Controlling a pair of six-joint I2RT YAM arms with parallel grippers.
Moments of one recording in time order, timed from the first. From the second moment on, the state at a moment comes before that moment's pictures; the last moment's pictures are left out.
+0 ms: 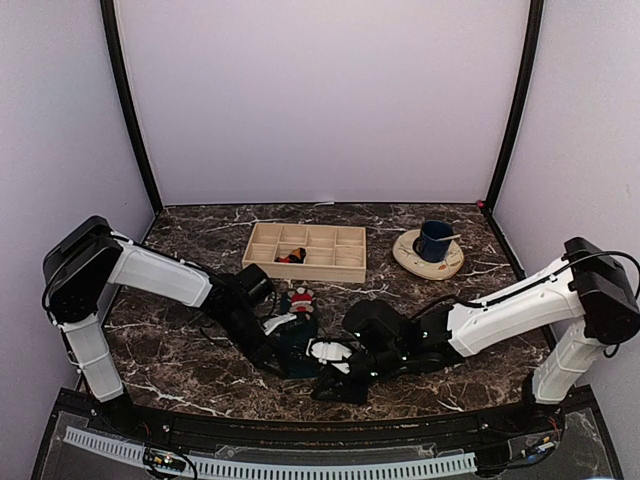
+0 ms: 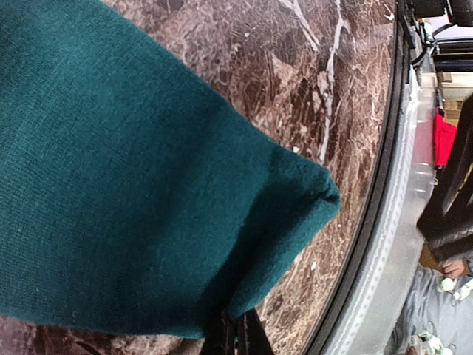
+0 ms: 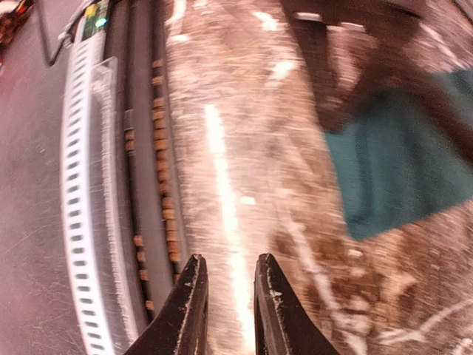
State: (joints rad) left arm -0.79 1.80 0.92 -0.45 0.71 -0.02; right arm 1.24 1.64 0.83 0.02 -0.34 0.08
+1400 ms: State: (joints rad) left arm -0.72 1.93 1.05 -0.63 0.85 0.09; right arm 1.42 1.84 0.95 0.07 0.33 -0.58
